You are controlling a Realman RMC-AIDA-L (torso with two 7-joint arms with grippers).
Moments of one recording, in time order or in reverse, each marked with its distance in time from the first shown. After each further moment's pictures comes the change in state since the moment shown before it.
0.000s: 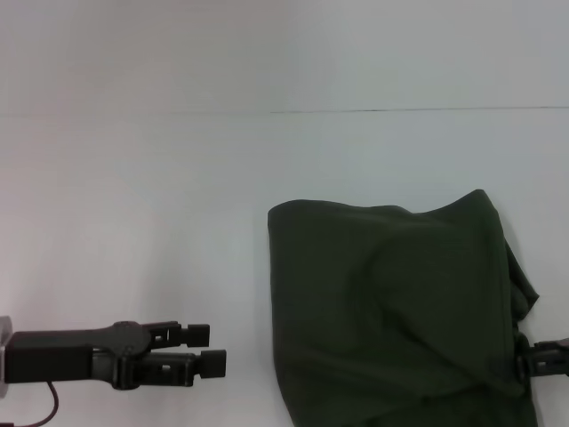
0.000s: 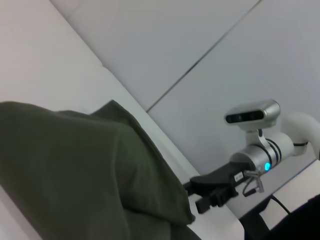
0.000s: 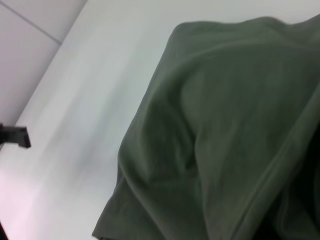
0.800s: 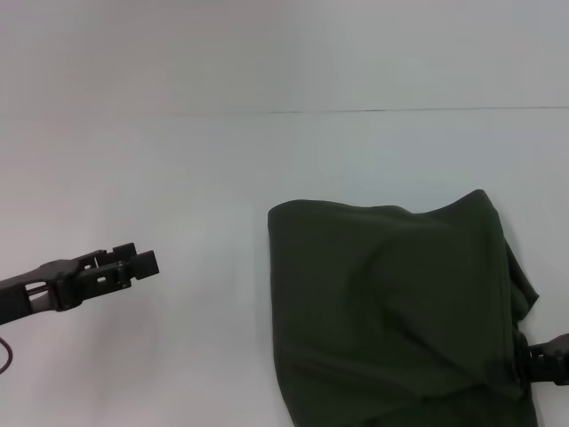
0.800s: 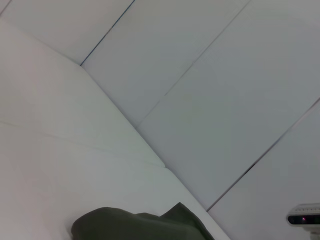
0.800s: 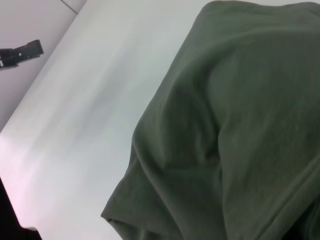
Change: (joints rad) left arm 0.019 0.029 -0.303 -0.012 -0.013 -0.054 0.042; right arm 0.029 0.009 -0.063 -0.007 -0.004 -0.009 -0.038
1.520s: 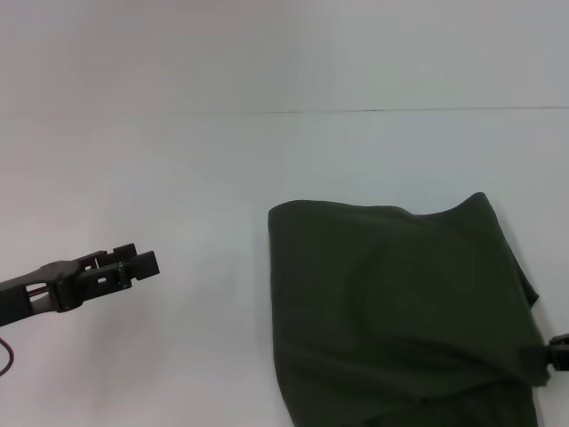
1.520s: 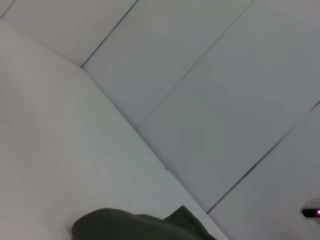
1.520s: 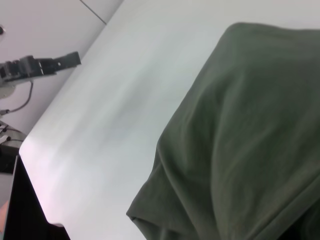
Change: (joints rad) left arm 0.003 -0.001 -0.003 -0.009 -0.002 -0.004 0.006; right arm 0.001 -0.057 0.057 -0.002 0.011 -0.118 -0.047
